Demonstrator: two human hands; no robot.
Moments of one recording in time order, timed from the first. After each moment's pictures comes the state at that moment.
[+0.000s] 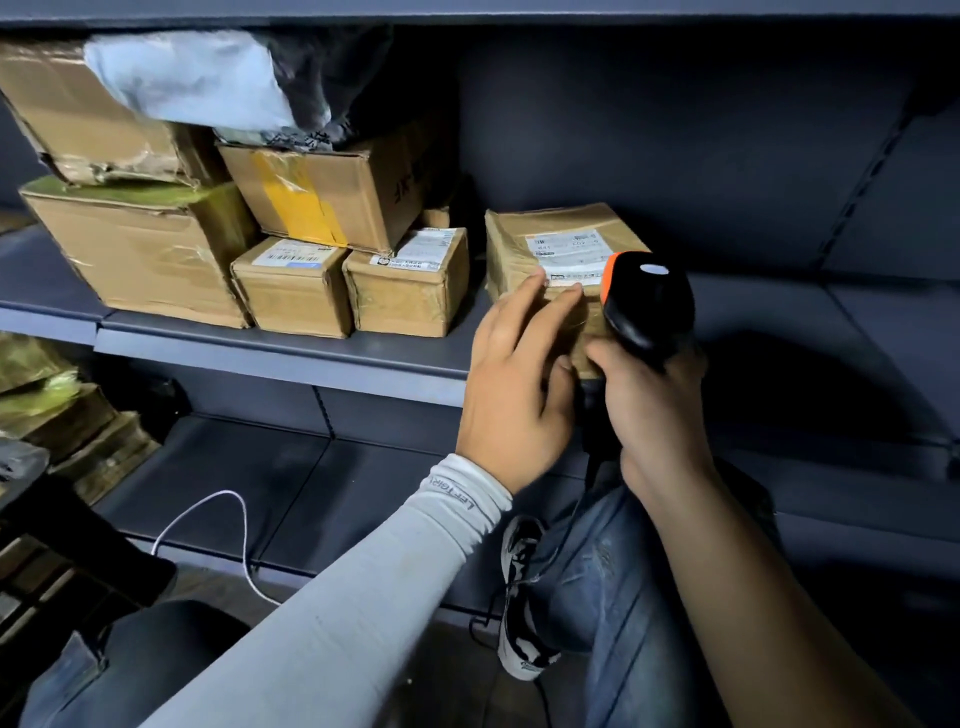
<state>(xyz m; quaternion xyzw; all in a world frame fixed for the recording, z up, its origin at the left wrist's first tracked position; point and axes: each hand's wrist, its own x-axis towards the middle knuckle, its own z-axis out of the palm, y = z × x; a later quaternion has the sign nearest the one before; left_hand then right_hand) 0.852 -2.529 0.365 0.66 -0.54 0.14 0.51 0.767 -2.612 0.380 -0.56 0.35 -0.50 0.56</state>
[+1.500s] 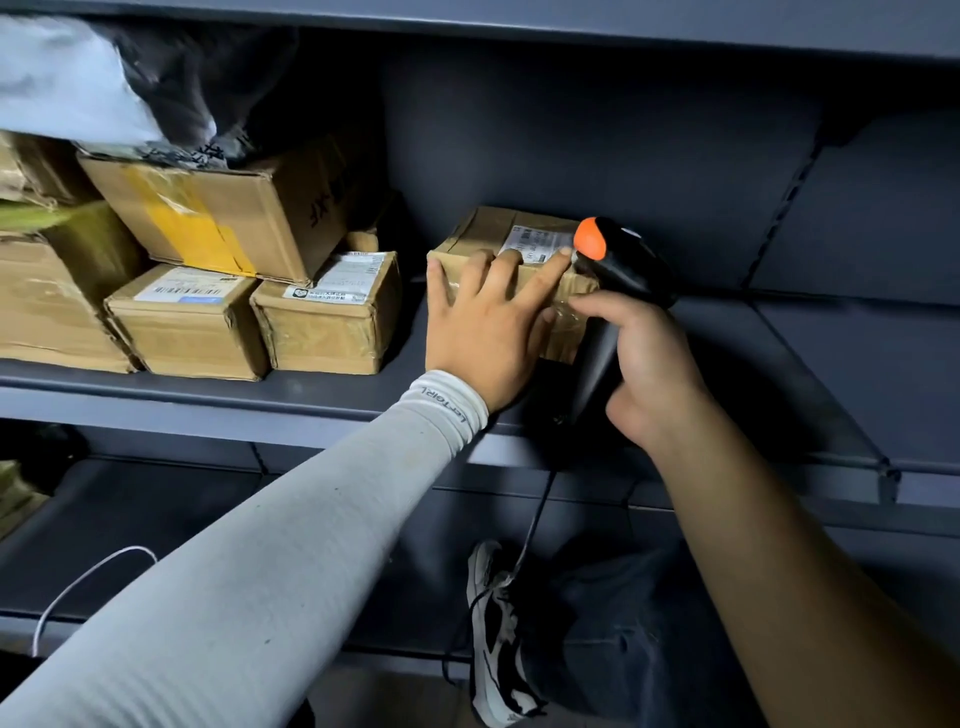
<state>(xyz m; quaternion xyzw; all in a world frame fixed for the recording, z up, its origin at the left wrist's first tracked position) 0.909 -2.637 0.386 0.76 -0.54 0.30 0.20 0.774 -2.688 0.423 -0.49 0.28 -0.40 0.72</state>
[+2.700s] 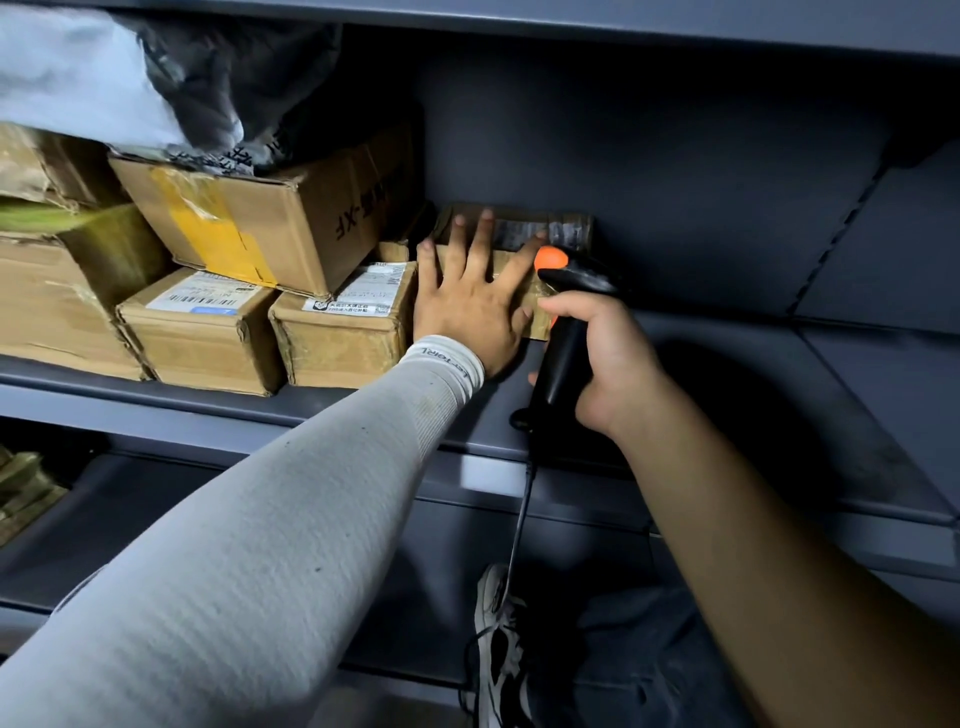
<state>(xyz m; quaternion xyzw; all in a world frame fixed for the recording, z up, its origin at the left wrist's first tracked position) 0.982 -2.659 0.389 0.81 -0.50 0.28 0.13 0.823 -2.670 0.444 -0.48 0.33 -0.28 0.76</state>
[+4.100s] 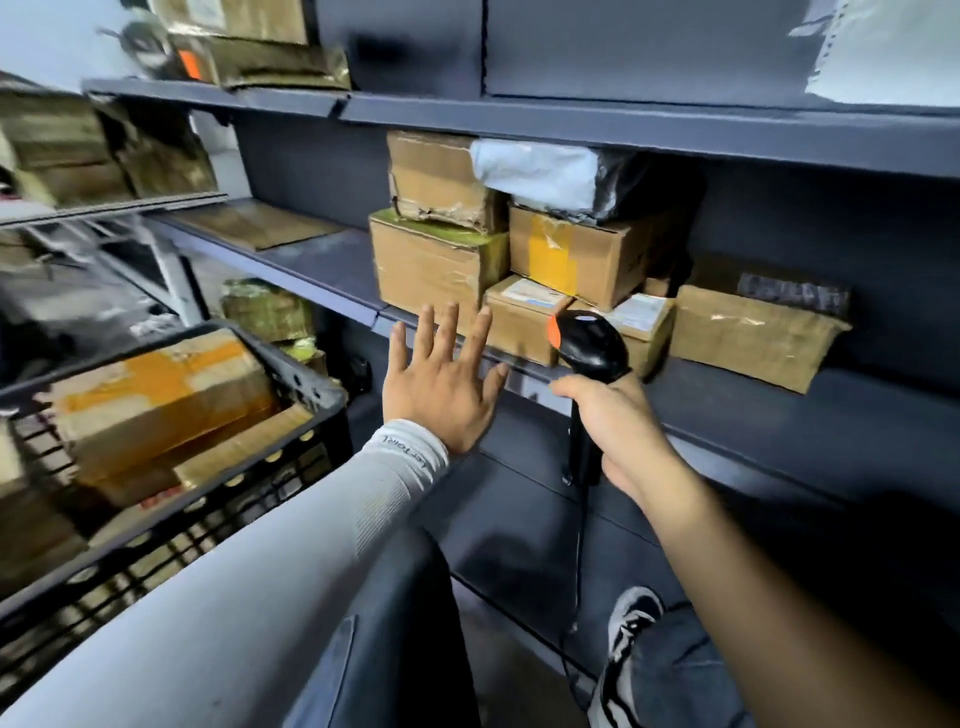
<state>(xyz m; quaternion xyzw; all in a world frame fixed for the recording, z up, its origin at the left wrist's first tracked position) 0.975 -2.334 0.402 0.94 -0.27 0.20 0.08 0.874 -2.486 0.417 -0.68 0.25 -0.23 0.65</state>
